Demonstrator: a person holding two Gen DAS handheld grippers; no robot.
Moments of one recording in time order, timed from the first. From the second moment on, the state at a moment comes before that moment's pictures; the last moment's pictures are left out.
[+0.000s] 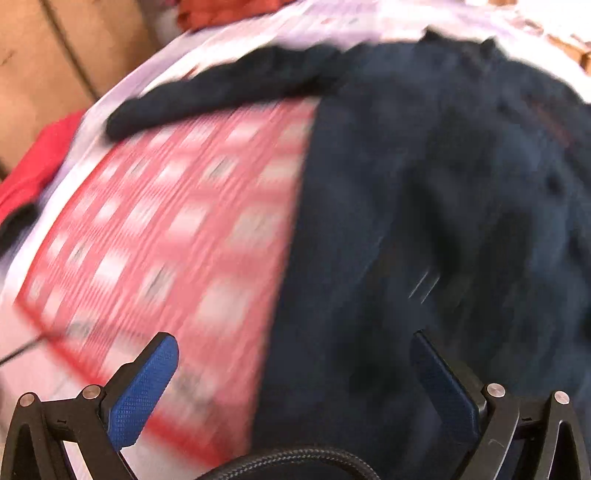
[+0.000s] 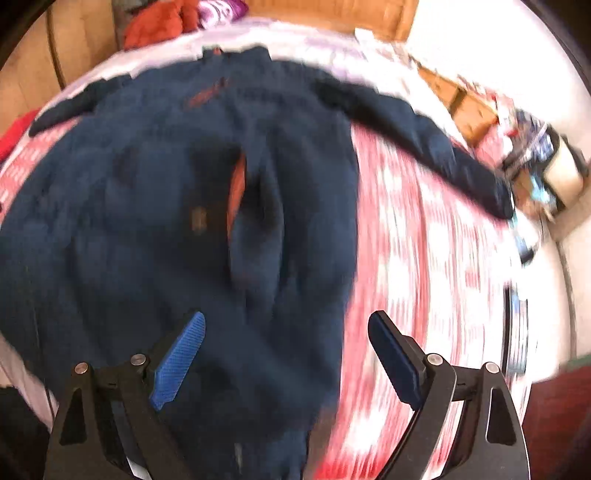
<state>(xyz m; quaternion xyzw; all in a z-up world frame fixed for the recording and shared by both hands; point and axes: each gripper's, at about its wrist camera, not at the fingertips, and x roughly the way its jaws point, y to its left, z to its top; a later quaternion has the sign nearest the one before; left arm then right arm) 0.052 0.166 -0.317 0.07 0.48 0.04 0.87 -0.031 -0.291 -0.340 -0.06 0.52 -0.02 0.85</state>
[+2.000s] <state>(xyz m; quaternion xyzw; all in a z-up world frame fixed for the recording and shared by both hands) 0.313 -0.050 -0.384 0.05 0.46 -0.02 0.89 0.165 -0.728 -0.333 0.36 0.31 -0.36 0.80</state>
